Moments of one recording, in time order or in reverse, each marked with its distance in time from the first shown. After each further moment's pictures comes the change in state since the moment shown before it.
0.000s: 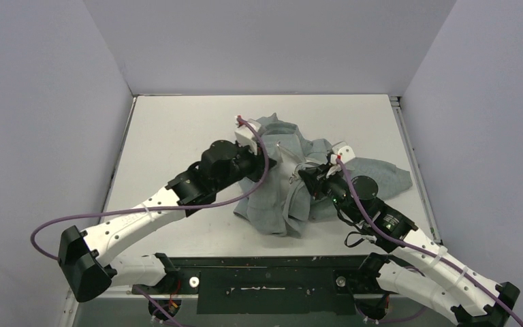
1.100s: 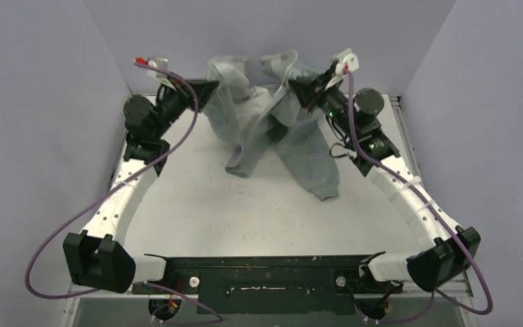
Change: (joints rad) left arm 0.699 0.156 0.268 0.524 0.530 -0.236; right arm -0.388 0.662 0.776 0.308 -0.432 -0.052
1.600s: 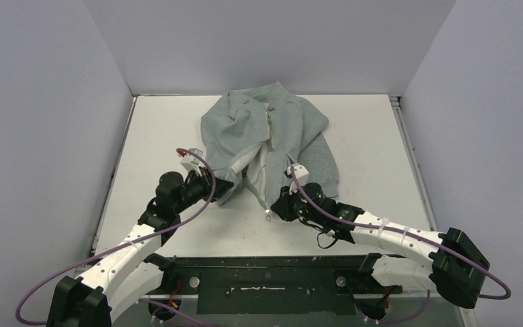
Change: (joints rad) left arm -0.230 -0.503 -0.927 -0.209 -0.140 -0.050; right arm 0.485 -0.268 -0.933 -0.154 0.299 0.362
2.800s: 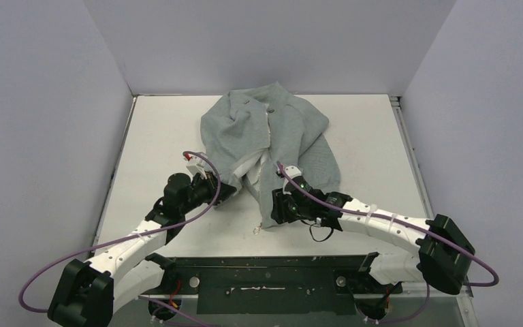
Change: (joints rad) left arm -0.029 0.104 -0.043 0.064 -0.034 -0.034; right arm 0.012 0.135 0.205 -0.366 -0.008 0.054
